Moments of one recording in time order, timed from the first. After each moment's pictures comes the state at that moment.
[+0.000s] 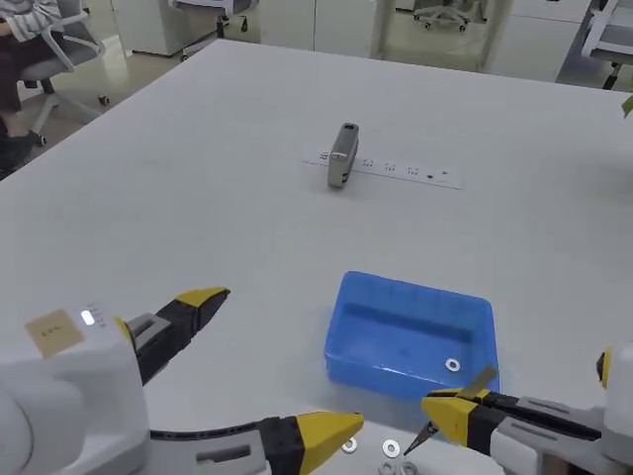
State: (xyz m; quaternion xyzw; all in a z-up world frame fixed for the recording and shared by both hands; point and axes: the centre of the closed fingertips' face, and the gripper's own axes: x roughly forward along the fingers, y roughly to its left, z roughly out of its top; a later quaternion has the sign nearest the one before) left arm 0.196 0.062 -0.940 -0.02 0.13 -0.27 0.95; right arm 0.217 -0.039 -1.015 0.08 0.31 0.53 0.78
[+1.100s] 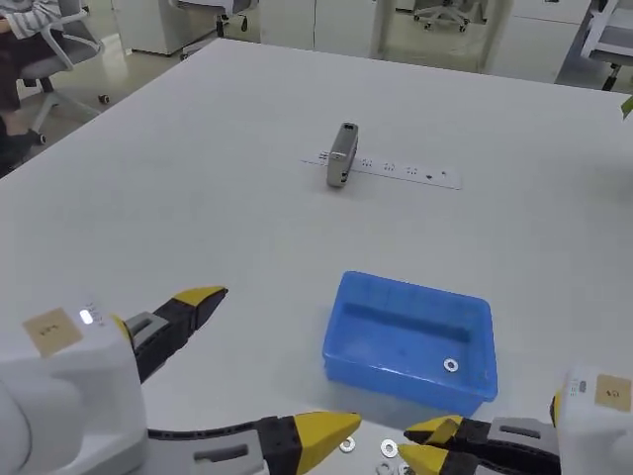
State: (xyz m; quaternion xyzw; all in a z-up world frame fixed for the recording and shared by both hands) left arm 0.196 0.063 -0.940 -0.02 0.13 -0.27 0.95; right arm 0.178 -0.027 -1.026 -0.13 0.25 0.59 0.75
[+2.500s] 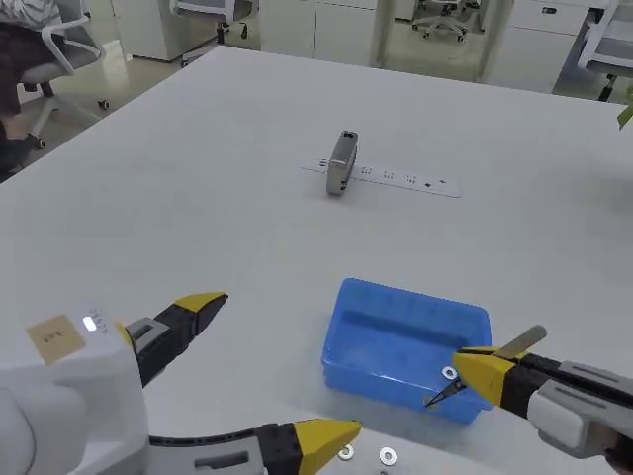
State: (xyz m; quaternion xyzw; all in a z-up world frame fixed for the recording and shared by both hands) left arm 0.196 0.065 -0.941 -0.02 0.13 -0.27 0.95; right arm 0.243 -0.053 -0.950 0.07 0.25 0.50 0.82
